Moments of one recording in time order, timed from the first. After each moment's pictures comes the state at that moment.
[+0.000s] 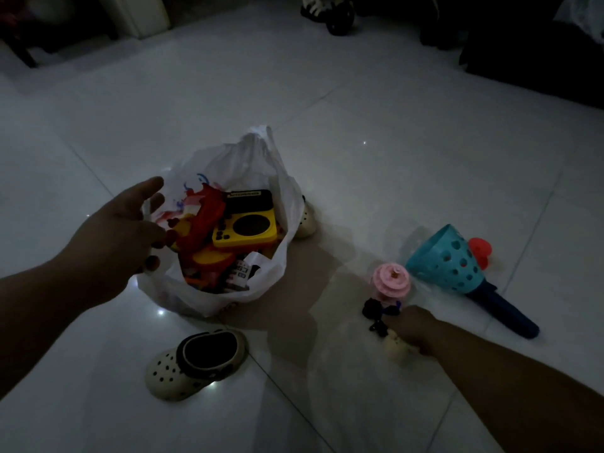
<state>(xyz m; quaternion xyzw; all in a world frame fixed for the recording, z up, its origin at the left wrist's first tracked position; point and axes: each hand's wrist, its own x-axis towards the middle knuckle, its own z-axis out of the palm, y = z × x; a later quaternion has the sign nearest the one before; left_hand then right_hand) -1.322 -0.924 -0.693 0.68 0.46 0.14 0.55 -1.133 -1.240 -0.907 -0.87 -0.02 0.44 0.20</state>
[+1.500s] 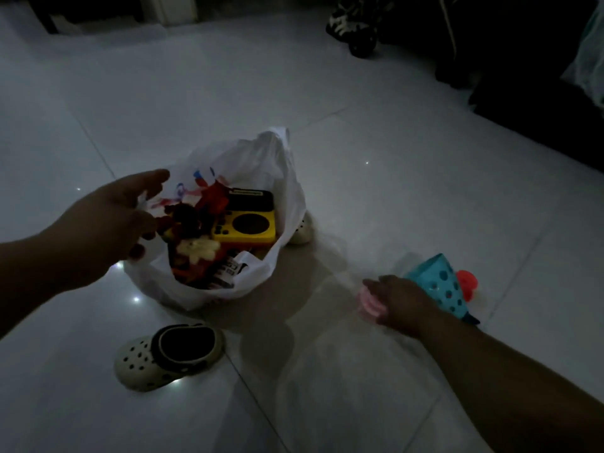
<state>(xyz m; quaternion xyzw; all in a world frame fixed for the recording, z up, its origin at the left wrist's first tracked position) -1.333 -0.921 -0.698 0.70 0.45 0.13 0.54 -1.081 -1.227 -0.867 -0.87 -0.42 0.23 -0.07</state>
